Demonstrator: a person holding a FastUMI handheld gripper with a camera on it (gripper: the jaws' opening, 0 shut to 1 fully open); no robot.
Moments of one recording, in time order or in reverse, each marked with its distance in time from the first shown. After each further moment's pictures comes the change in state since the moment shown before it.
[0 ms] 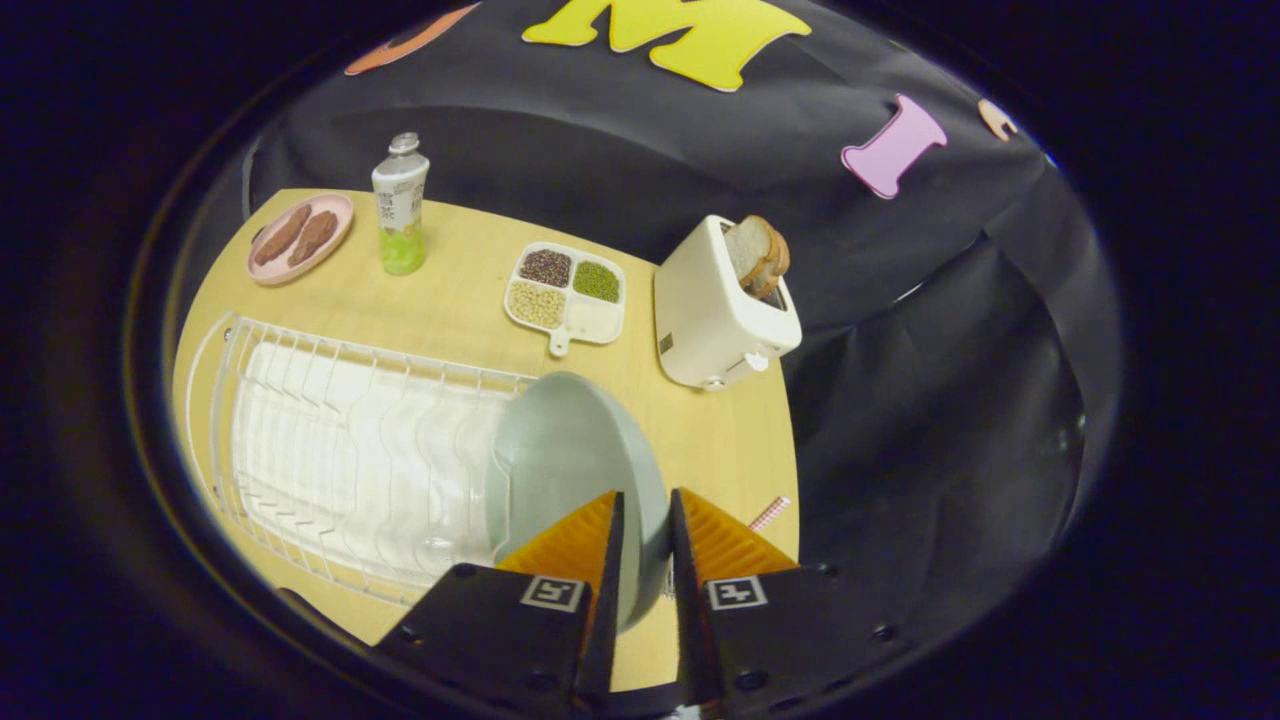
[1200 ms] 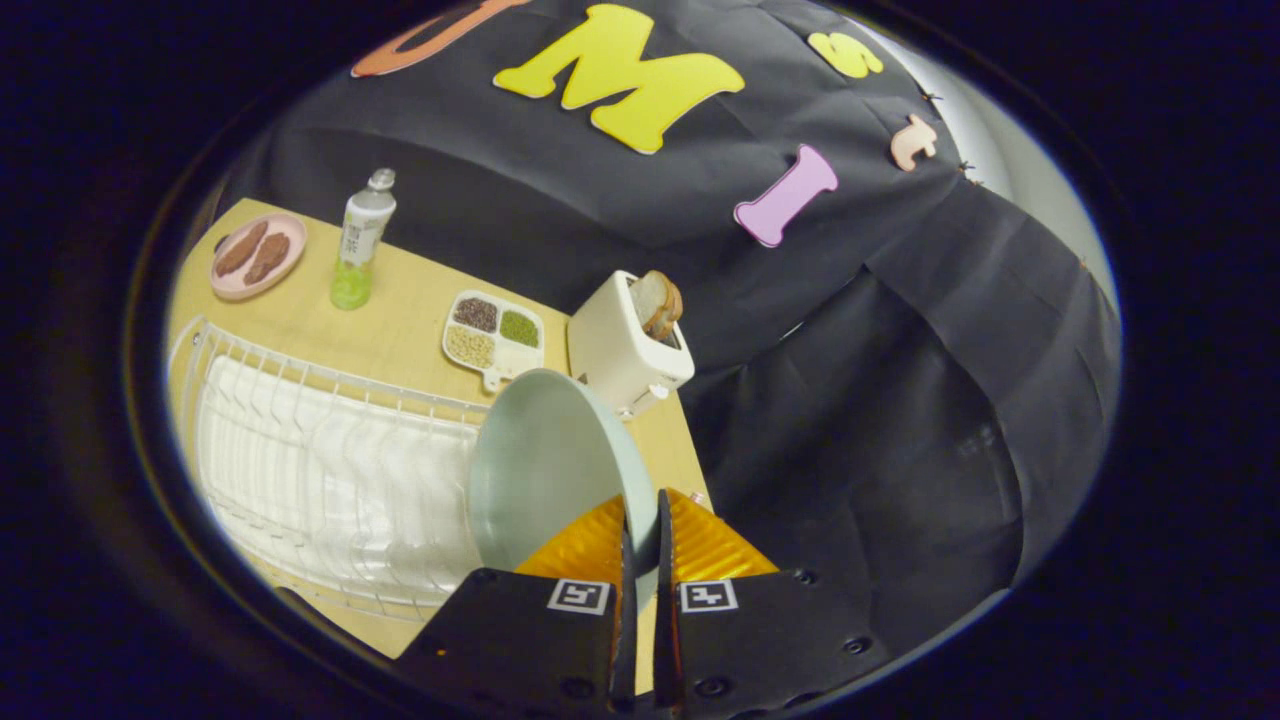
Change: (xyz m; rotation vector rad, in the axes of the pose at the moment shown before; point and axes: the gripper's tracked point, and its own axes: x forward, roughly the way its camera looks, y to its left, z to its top) arm -0.069 -0.010 -0.019 0.143 -0.236 -0.243
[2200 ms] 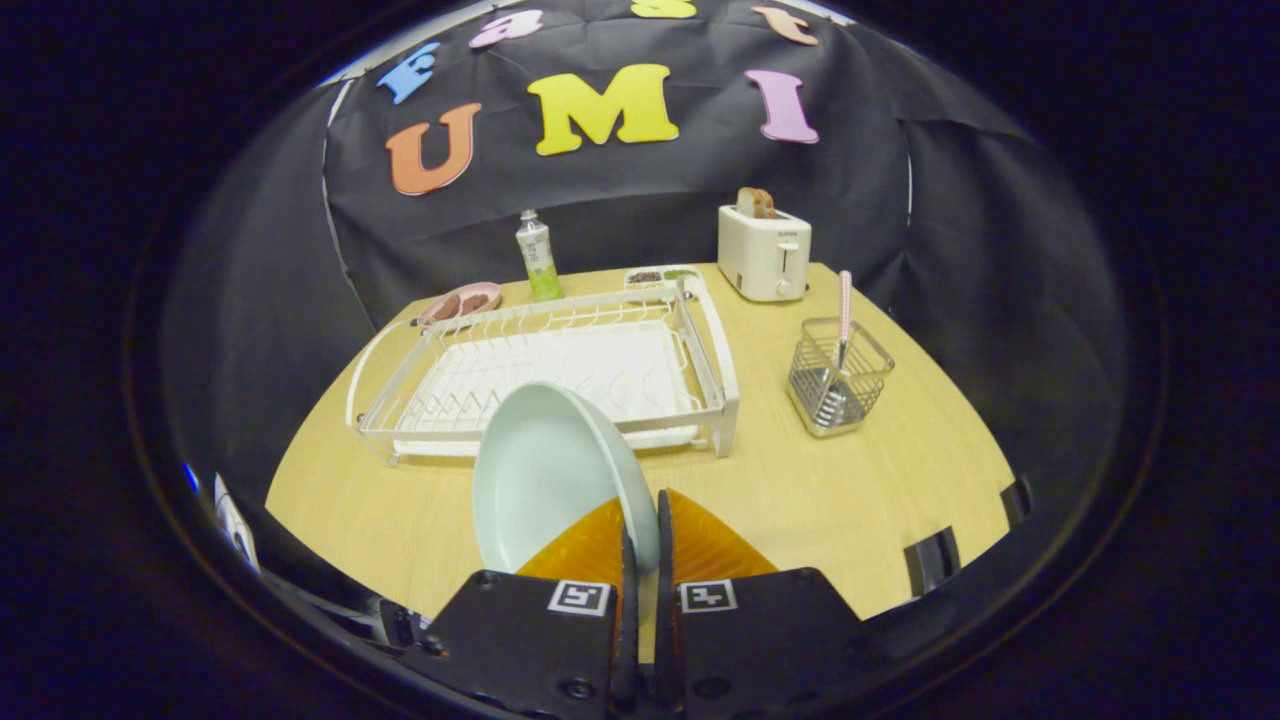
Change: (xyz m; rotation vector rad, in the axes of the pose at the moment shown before) arm -0.044 0.086 -0.246 0.338 -0.043 0.728
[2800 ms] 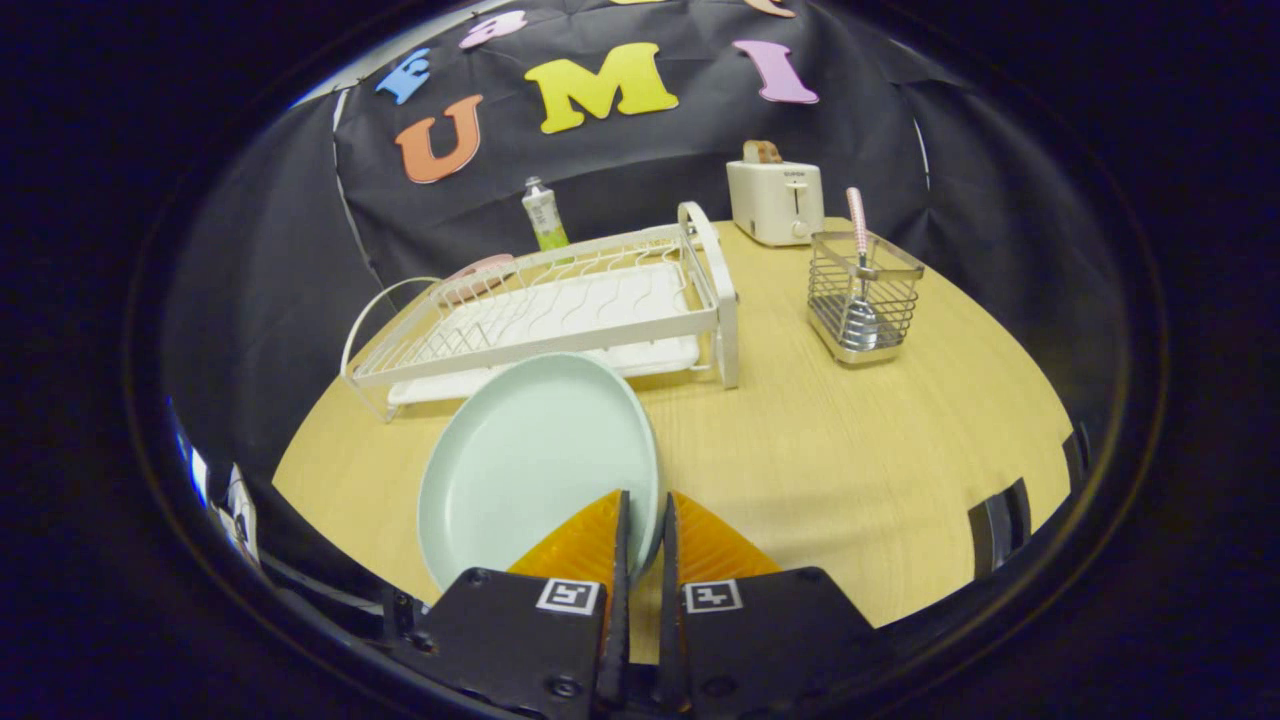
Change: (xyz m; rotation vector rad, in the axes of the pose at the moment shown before) arm 0.043 -0.024 -0.053 -0.023 0.027 0.125
